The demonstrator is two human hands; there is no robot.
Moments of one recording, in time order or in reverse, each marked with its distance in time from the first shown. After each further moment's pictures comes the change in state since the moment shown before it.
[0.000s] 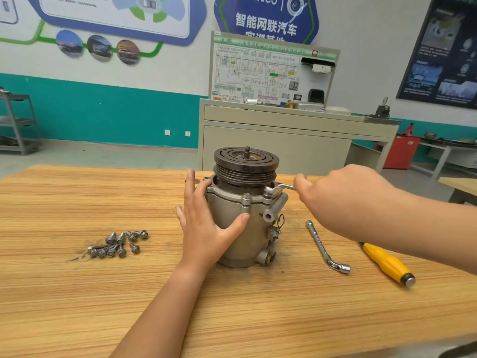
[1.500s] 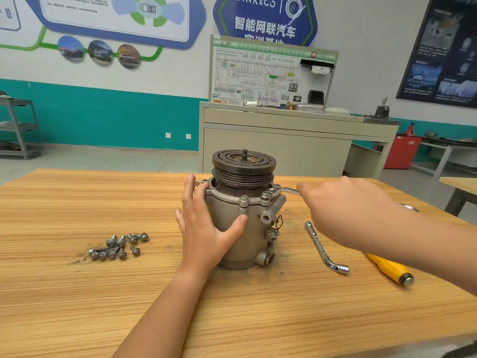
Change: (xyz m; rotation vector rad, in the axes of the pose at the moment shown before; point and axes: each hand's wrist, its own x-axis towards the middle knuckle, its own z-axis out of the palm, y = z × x) left_hand -0.002 0.005 0.001 0.052 0.052 0.006; right_hand -0.006 -0.004 0.006 0.315 0.047 0.149
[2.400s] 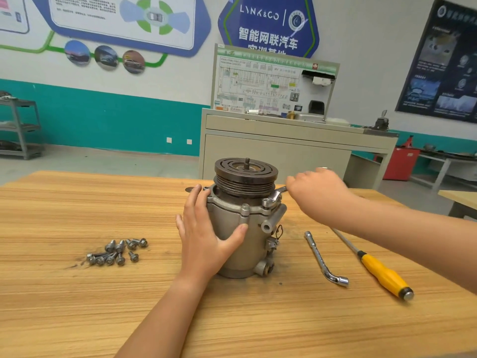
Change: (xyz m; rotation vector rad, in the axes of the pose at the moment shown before) left_hand 0.001 0.000 -0.003 0.031 -0.013 -0.001; right_hand 0.062 0.004 0.029 -0.110 0.113 -0.093
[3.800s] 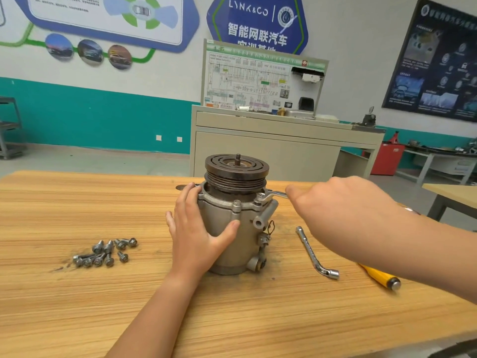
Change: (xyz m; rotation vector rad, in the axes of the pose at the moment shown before) left_hand 0.002 0.001 0.000 0.027 -0.004 0.019; right_hand -0.073 -0.011 -0.078 0.012 -0.155 -0.024
